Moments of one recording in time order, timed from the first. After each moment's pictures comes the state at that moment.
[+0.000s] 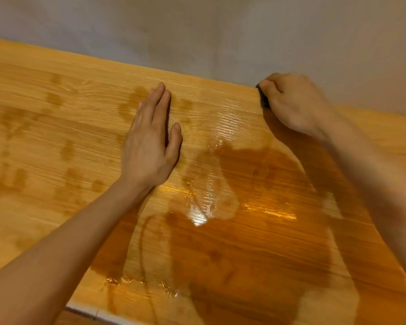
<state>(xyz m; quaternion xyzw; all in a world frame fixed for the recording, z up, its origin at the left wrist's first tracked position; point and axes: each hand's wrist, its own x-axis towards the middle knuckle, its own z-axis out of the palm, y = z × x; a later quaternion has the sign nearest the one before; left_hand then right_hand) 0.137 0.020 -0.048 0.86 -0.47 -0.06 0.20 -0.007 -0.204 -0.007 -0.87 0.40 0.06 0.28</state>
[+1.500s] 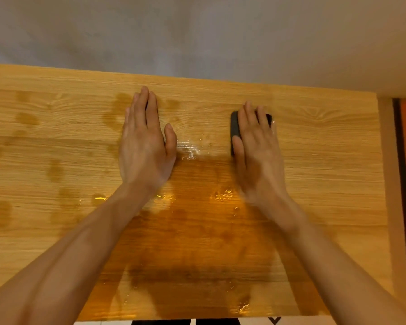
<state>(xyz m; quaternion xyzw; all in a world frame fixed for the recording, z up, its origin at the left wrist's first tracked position) 0.139 0.020 -0.056 0.85 -0.49 -0.05 0.18 -0.050 -0.063 -0.031 -0.87 0.45 -0.10 0.16</state>
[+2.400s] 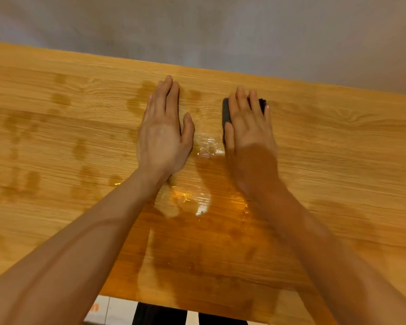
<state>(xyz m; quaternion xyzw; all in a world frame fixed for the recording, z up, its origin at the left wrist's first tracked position) 0.138 0.019 -0.050 0.85 -0.48 -0.04 0.21 -0.008 -0.063 -0.038 -0.90 0.41 -0.09 0.16</state>
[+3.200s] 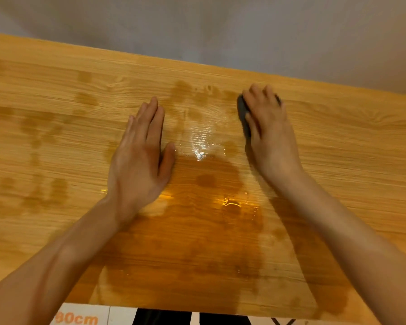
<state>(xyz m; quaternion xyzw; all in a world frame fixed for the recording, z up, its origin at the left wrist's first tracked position) 0.210 0.108 -0.051 0.81 -0.55 -0.09 0.20 0.036 -0.058 -0.024 -0.87 0.42 -0.10 0.23</state>
